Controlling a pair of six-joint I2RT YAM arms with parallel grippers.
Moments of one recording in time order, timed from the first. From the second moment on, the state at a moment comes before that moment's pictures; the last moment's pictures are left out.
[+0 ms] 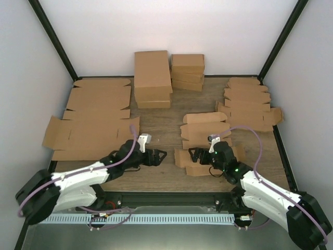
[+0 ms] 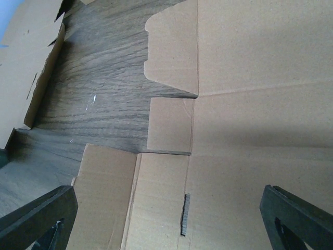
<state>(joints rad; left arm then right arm) -0.84 1.04 0.34 0.16 0.13 -0.72 0.61 0.81 0.20 0.03 -0.08 0.64</state>
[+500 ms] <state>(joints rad) -0.95 1.55 0.57 0.36 0.16 -0.87 0.61 0.74 0.20 0.01 -0.06 0.64</state>
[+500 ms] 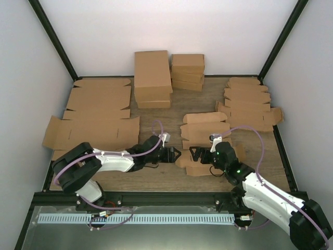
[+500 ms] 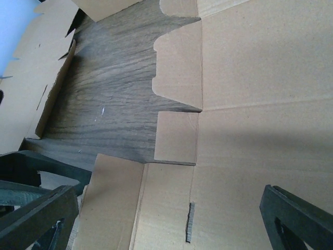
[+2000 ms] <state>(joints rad) -0.96 1.71 0.80 0.11 0.09 -0.92 0.61 0.76 0.20 0.00 -0.06 0.64</state>
